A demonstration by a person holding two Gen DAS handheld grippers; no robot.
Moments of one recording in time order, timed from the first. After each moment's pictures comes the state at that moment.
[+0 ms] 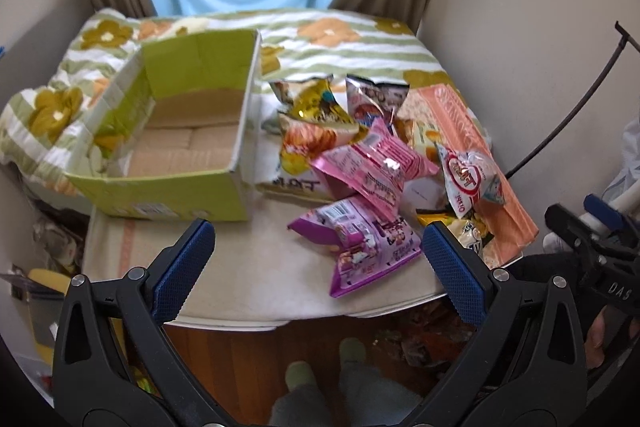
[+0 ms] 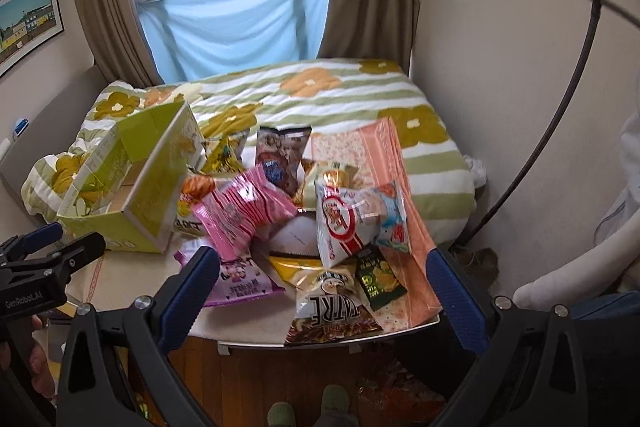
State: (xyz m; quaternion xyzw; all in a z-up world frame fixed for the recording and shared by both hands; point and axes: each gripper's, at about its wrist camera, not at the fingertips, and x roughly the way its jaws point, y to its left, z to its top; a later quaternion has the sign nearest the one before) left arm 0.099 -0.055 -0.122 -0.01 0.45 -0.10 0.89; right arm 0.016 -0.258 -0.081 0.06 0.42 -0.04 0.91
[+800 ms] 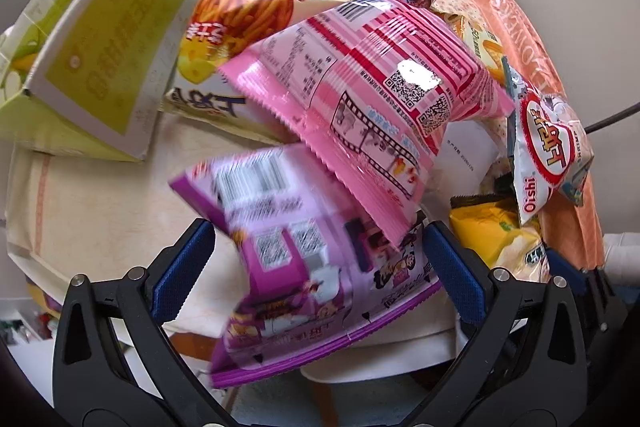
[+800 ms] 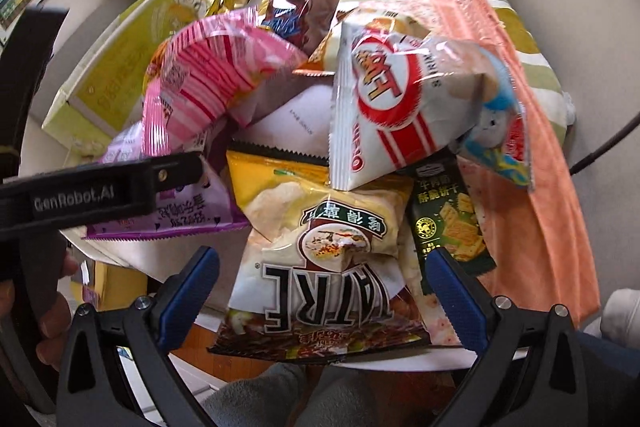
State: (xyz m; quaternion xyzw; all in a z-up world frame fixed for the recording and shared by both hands) left arm 0.184 -0.144 -0.263 -0.02 0.60 -0.03 0.80; right arm 0.077 -0.277 -0.233 0.06 0.56 0.10 0.82
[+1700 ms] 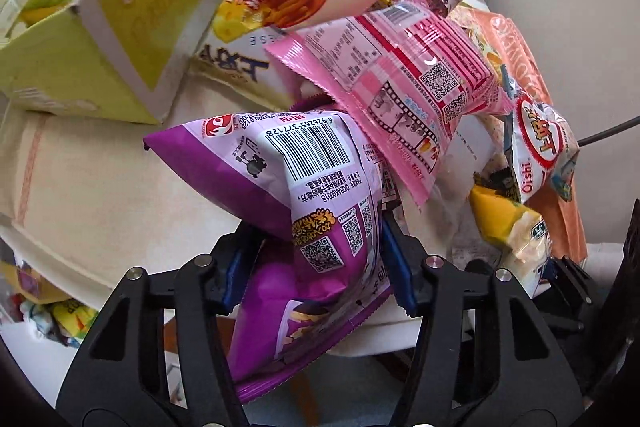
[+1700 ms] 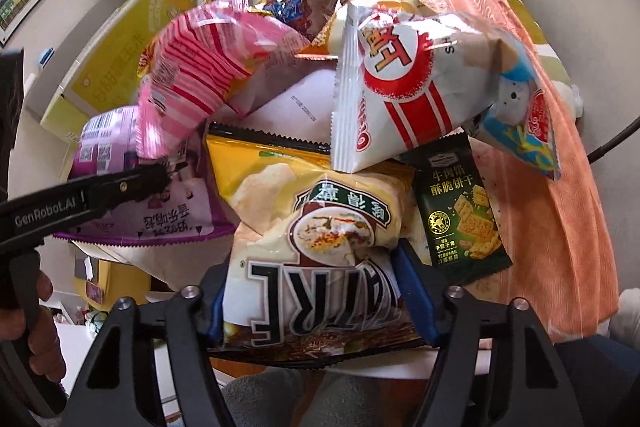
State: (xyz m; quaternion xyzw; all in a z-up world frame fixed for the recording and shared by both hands) left arm 0.151 -0.094 -0.258 -0.08 0.58 -0.04 0.81; right arm 0.087 -0.270 -0.243 0.07 0.57 0.10 0.81
